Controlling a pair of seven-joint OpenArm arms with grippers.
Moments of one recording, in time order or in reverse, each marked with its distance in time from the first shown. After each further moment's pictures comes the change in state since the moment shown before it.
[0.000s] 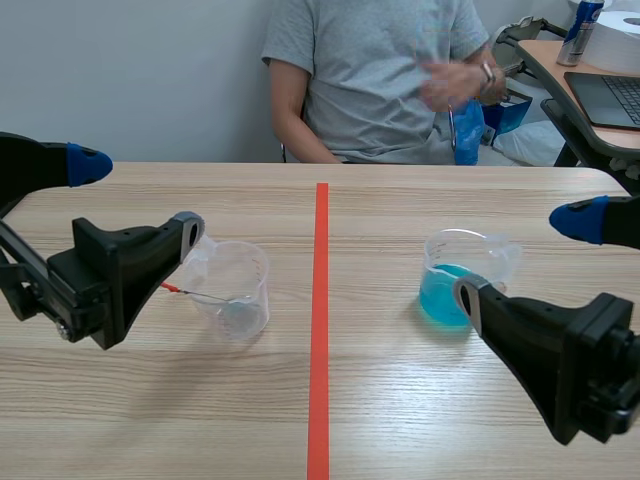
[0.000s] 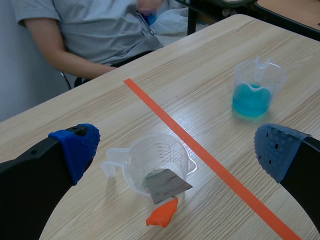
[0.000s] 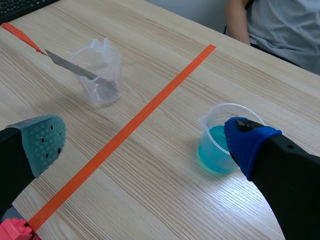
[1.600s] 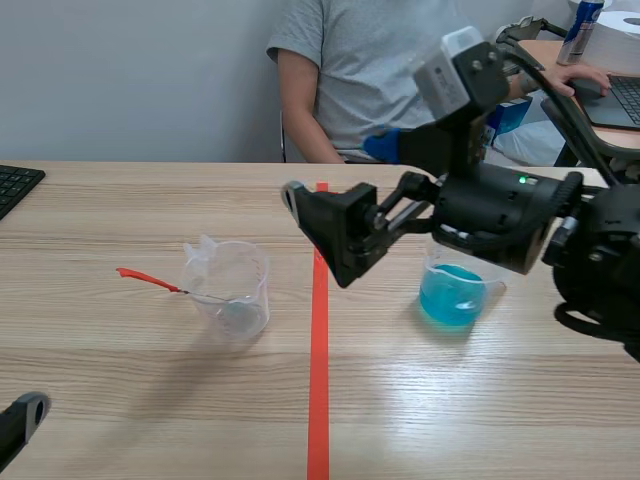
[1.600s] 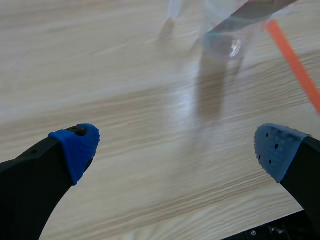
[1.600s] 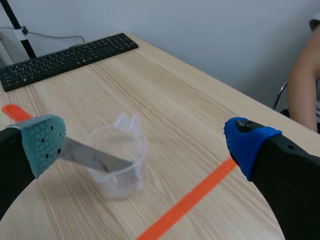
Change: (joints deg) left arm 27.1 7.3 -17.7 -7.8 -1.1 0.0 -4.2; right arm 47.1 -9.1 -34.2 -26.4 -2.6 3.7 1.1
